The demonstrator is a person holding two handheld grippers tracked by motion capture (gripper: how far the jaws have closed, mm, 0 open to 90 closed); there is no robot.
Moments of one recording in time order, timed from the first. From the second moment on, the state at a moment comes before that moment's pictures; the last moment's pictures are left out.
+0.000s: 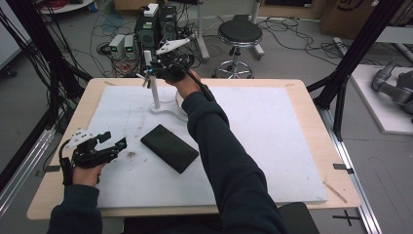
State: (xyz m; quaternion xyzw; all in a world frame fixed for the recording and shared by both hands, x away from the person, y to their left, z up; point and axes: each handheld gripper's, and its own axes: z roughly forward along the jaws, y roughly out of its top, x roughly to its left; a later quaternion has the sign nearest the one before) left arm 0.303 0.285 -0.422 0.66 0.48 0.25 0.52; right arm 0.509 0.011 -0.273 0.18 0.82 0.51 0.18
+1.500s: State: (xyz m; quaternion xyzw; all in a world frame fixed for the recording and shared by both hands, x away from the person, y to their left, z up) left arm 0.341 0.254 -0.416 0.67 0.45 0.22 0.55; right arm 0.386 -0.319 -0.388 0.37 0.77 0.45 0.25
